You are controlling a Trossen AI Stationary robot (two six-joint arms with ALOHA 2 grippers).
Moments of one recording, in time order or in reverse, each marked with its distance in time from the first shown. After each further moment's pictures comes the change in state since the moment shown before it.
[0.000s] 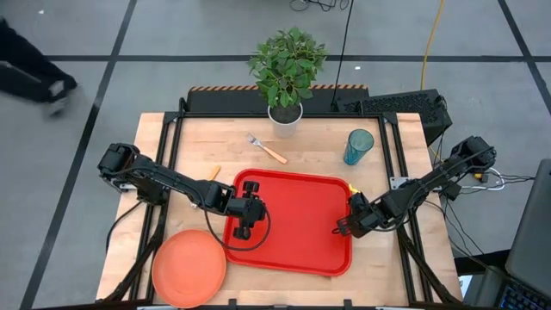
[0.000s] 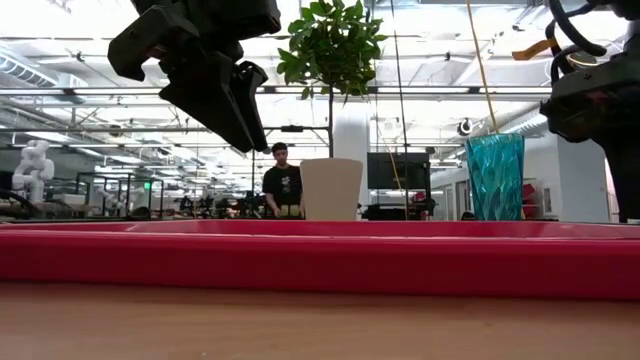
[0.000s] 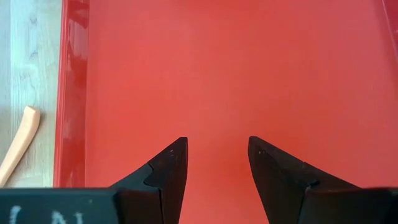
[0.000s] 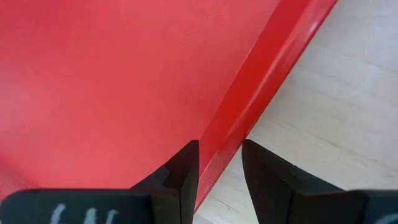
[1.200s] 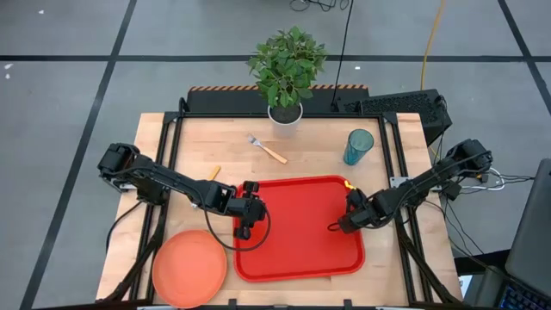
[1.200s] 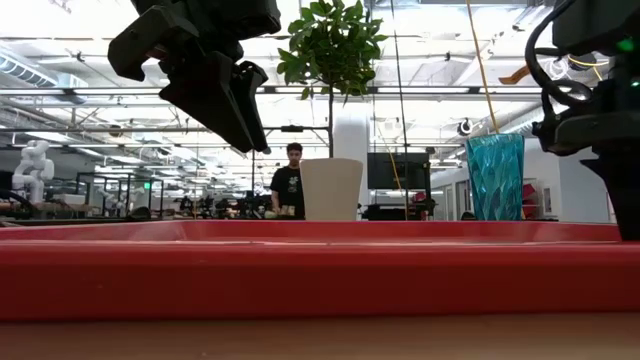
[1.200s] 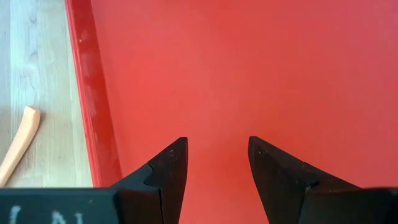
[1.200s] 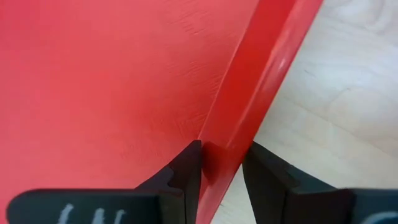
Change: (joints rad) left arm 0.000 0.000 0.000 0.000 0.000 0.000; right arm -0.072 0.088 0.002 -0.132 -0.002 -0.181
